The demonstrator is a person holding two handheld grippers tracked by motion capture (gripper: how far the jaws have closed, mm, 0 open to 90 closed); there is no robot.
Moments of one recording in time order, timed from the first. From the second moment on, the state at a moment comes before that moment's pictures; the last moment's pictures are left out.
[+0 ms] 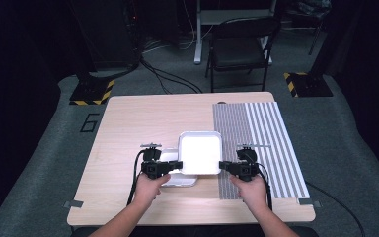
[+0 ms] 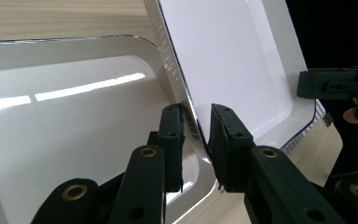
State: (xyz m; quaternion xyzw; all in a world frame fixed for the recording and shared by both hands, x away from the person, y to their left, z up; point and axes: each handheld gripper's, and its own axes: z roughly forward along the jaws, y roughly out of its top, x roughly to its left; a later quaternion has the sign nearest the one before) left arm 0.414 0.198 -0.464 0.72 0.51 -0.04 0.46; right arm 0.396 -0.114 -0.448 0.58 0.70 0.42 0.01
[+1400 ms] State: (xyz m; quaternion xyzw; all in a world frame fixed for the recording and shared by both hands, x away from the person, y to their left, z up) left arm 0.424 0.156 -0.468 0.74 0.49 -0.06 0.46; right arm 0.395 -0.152 -0.450 0.61 0.68 0.41 0.03
